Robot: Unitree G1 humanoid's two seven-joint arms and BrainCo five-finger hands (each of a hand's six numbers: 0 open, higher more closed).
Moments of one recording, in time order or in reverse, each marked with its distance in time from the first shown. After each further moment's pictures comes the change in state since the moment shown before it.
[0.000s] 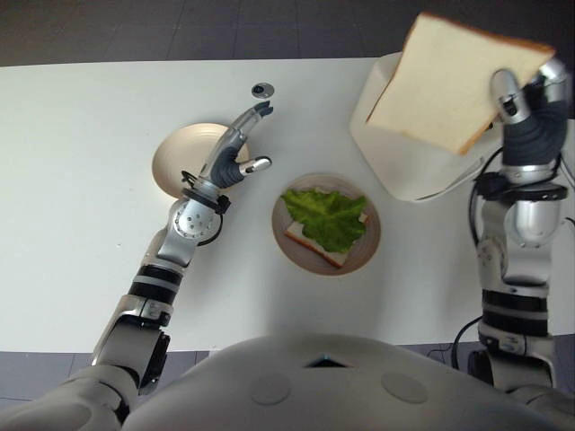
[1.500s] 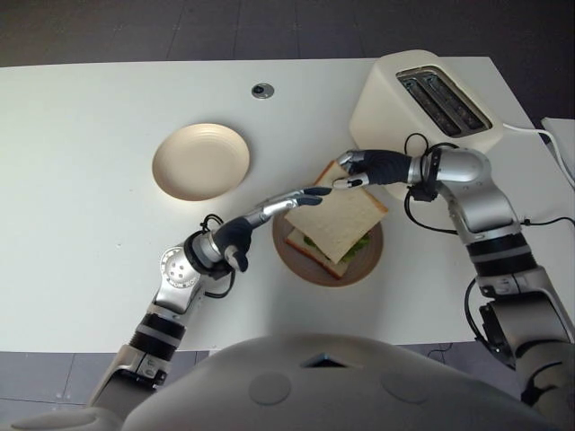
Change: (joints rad) left arm 0.268 0.008 -0.189 -0.217 -0.557 -0.288 -0.761; right arm -0.382 -0.192 0.385 0.419 -0.289 0.357 0.863
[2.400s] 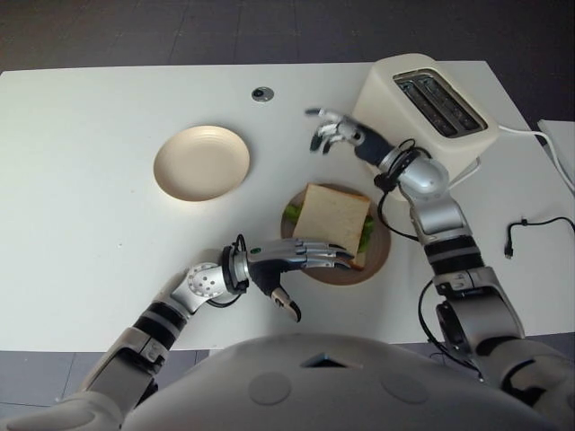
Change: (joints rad) left arm -0.098 0.084 -0.145 0.248 0.540 -0.156 0.237; right arm -0.055 0.266 -0.134 0.159 -0.145 -0.364 -0.556
